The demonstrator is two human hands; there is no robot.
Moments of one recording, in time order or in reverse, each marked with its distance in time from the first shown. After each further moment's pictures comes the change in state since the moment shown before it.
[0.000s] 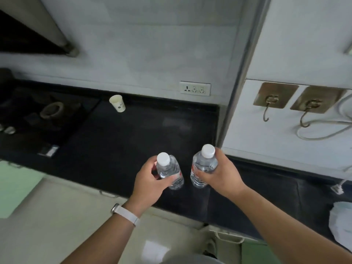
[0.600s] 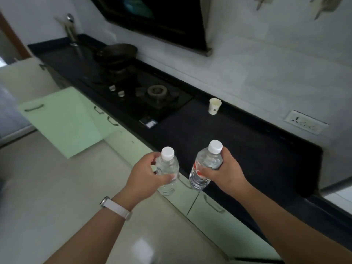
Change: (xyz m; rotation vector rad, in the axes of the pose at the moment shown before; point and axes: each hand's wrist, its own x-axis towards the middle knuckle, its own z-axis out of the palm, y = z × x) left_hand -0.087 -0.115 -0.326 0.026 0.300 -0.116; right_hand -0.032 -0.224 0.263 -0.047 -0.286 -0.206
